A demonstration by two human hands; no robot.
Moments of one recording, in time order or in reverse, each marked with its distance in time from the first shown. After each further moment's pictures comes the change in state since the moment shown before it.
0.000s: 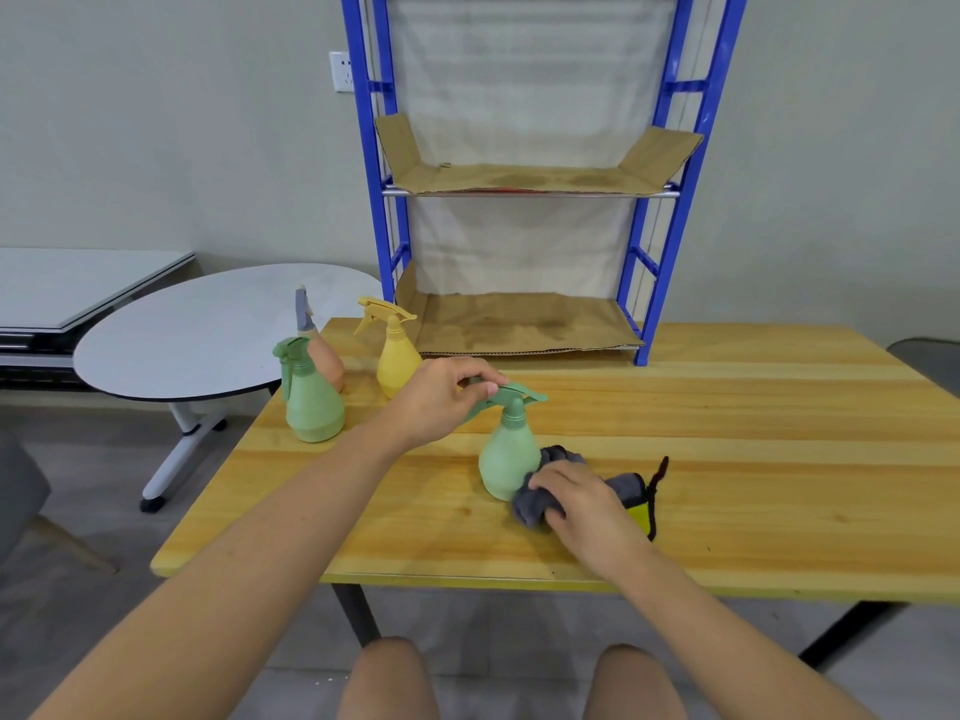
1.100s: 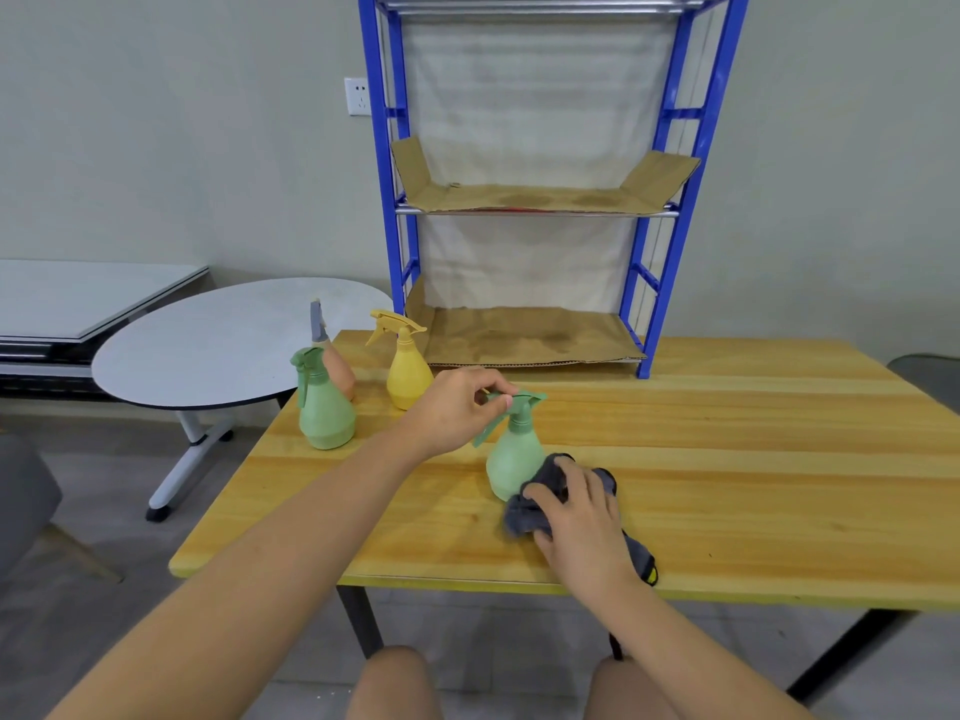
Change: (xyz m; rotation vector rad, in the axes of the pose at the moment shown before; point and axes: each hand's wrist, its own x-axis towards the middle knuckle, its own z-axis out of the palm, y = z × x) left_hand -0.006 0.013 0.003 0.068 0.008 -0.023; right_hand -0.007 -0.029 0.018 -0.355 -0.013 0.215
